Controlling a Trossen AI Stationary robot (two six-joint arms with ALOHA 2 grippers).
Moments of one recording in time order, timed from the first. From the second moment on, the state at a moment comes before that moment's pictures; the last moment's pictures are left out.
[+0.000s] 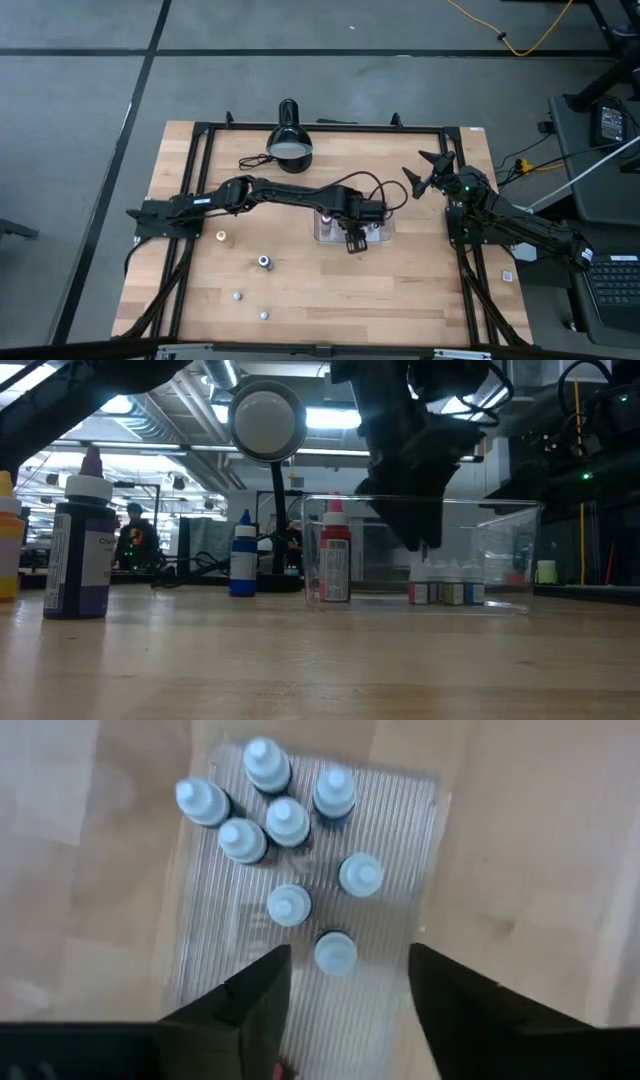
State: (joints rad) left arm -0.05 2.45 2.32 -1.11 -0.09 -0.27; right arm -0.56 0.20 0.01 0.05 0.21 0.02
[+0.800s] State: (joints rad) left arm -0.19 2.22 2.35 -1.46 -0.17 -1.16; right arm -0.56 0.20 0.01 0.05 0.21 0.02
